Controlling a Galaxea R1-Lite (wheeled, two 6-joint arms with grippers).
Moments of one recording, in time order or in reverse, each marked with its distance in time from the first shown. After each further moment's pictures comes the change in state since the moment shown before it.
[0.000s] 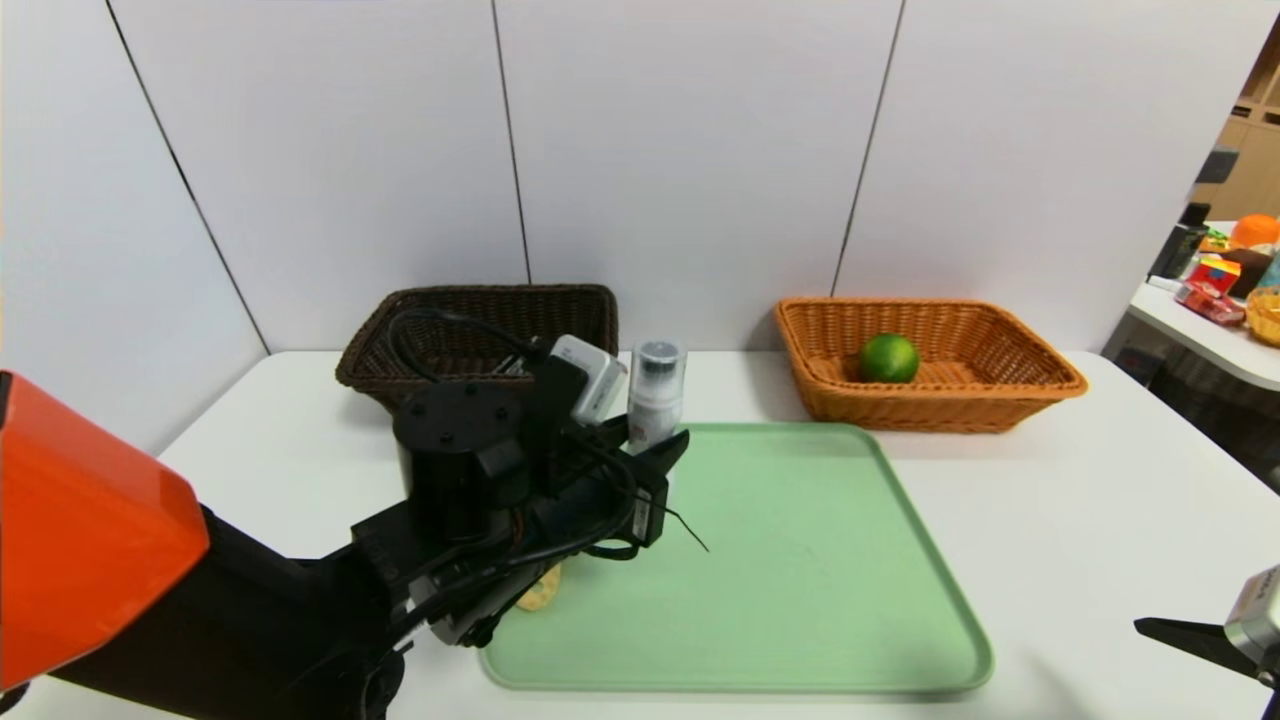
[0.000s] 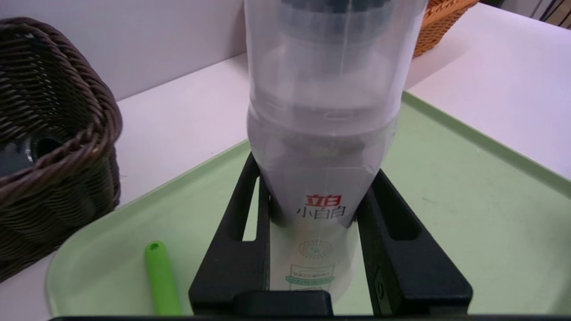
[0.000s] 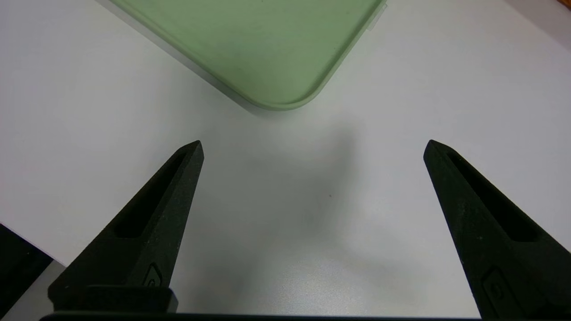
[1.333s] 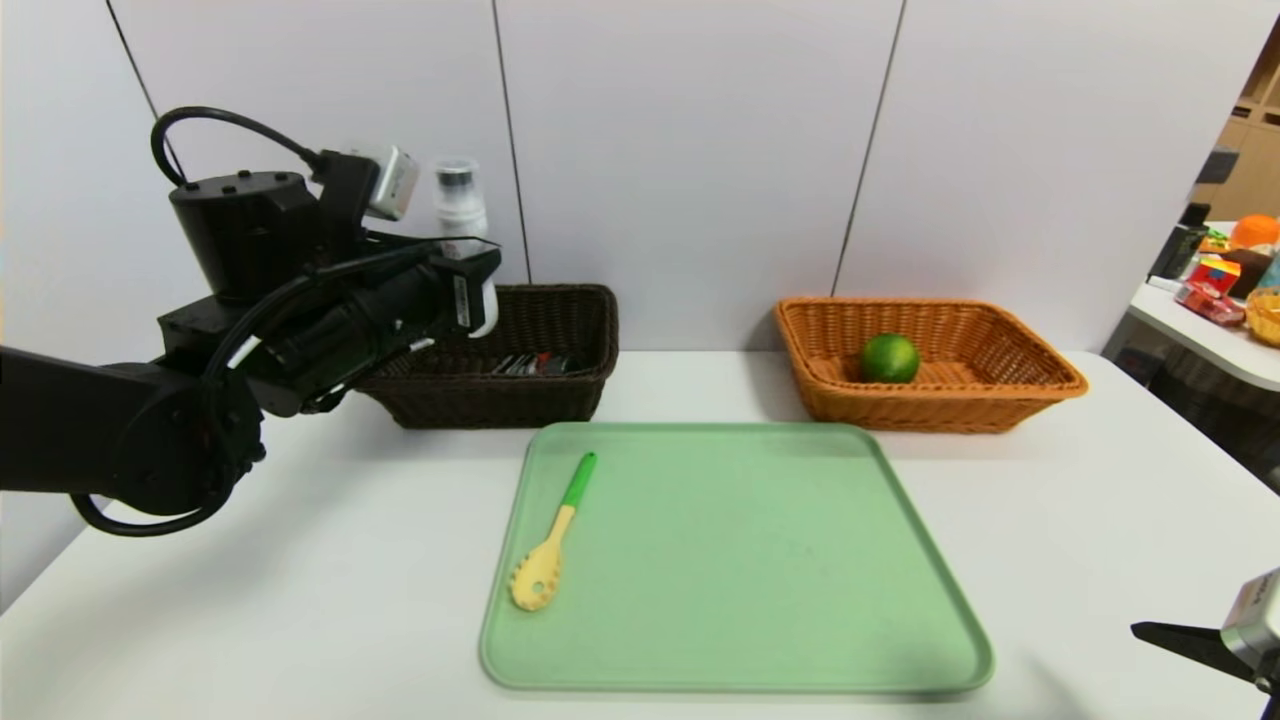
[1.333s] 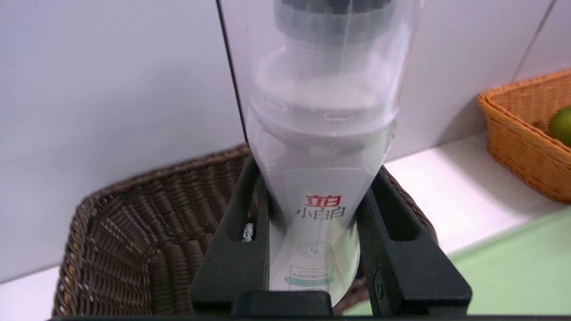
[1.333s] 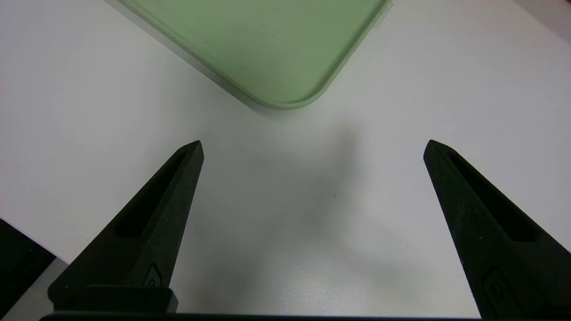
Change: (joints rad) left arm 0.432 -0.139 -0.296 0.323 -0.061 0.084; right arm 0.009 -0.001 0.006 -0.001 0.001 0.003
